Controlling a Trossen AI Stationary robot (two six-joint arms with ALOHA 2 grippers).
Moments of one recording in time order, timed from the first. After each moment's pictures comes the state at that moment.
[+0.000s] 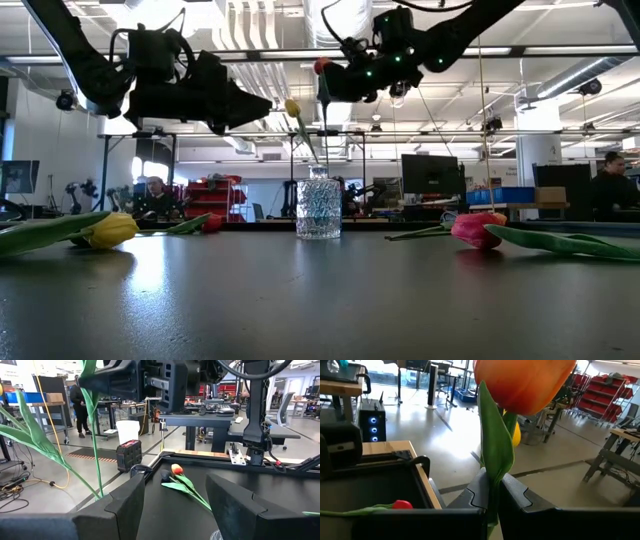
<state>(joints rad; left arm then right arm) 0.62 1.36 0.41 1.01 0.32 0.02 -0.61 1.82 1.36 0.38 -0.05 -0.24</state>
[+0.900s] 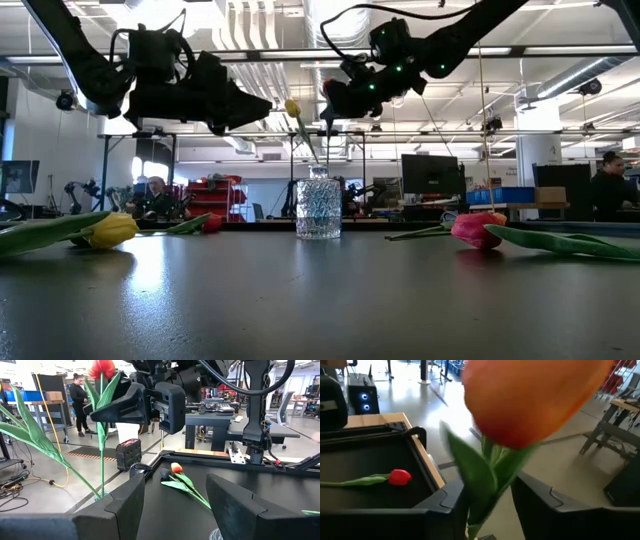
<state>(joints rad) 0.62 1.36 0.41 1.00 0.32 0.02 -0.61 1.82 1.32 0.29 0.00 -0.21</state>
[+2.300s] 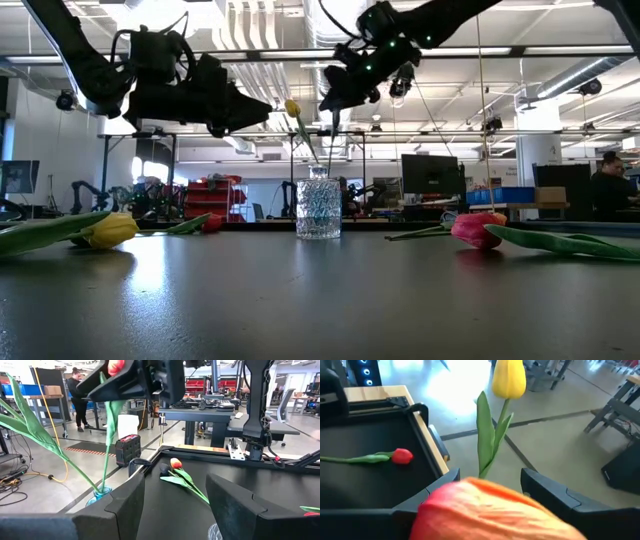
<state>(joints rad) 0.62 1.36 0.41 0.98 0.32 0.01 -0.61 1.85 1.60 -0.14 0.00 -0.25</state>
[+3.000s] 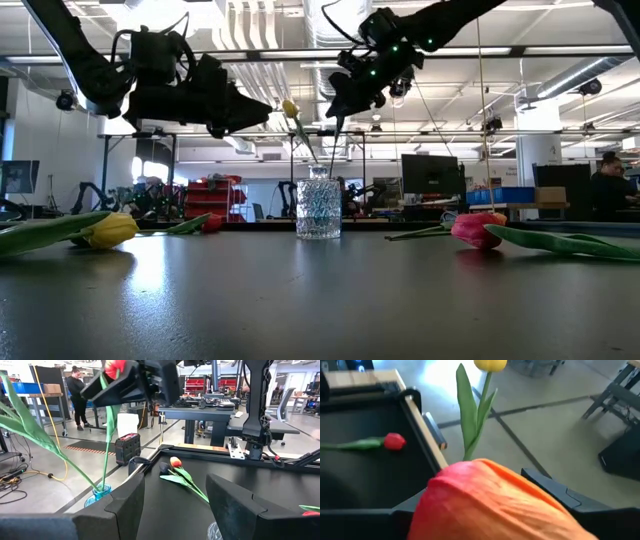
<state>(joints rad) 0.62 1.36 0.41 0.97 0.32 0.01 -0.64 1.83 1.60 -0.23 0.00 -0.25</state>
